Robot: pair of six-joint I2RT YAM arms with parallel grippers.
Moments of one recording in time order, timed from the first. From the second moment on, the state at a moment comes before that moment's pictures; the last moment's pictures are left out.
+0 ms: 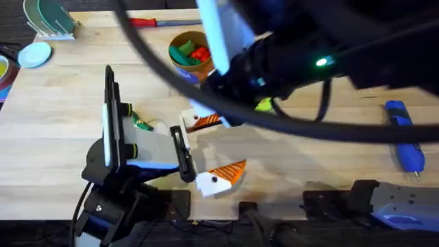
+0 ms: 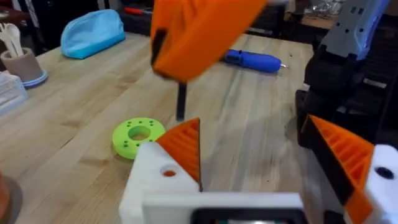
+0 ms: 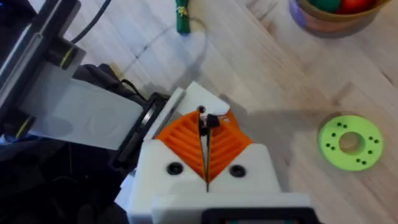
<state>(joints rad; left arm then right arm) -0.32 0.01 0.01 -0.08 0.94 -0.01 1.00 1.43 1.51 -1.01 -0.11 0.21</state>
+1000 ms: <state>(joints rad) -0.32 0.01 0.01 -0.08 0.95 -0.01 1.04 1.51 1.51 -0.98 -0.09 0.21</state>
